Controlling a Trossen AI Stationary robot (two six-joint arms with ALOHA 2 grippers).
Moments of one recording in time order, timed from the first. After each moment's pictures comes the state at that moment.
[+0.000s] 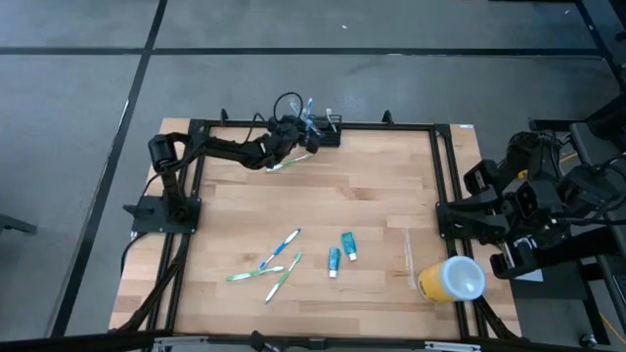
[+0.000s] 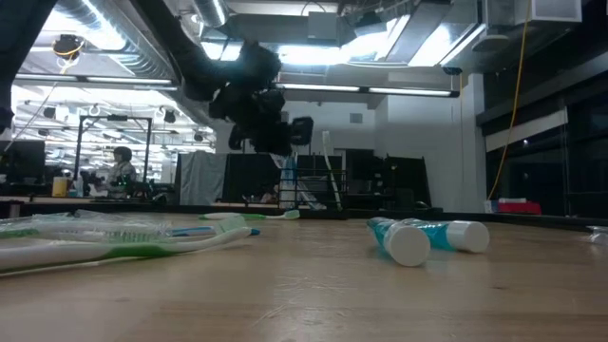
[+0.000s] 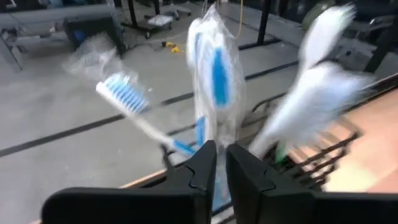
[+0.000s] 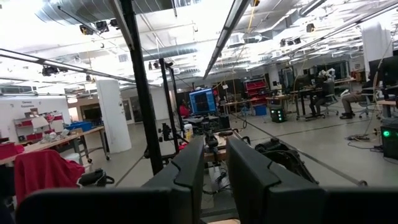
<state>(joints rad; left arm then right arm) 0.43 1.82 0.96 0.49 -0.63 -0.27 1.07 1.09 1.39 0.25 1.00 -0.27</state>
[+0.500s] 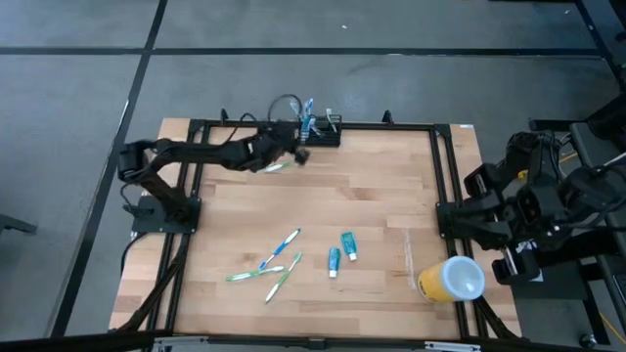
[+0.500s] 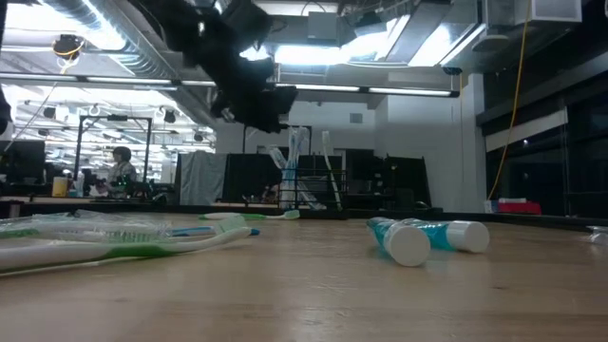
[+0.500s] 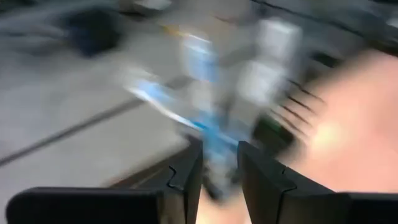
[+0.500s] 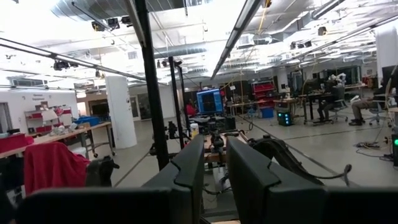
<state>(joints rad) 0.33 1.55 0.96 0.03 -0.59 -0.28 1.10 1.10 1.39 0.25 0.97 -0.30</state>
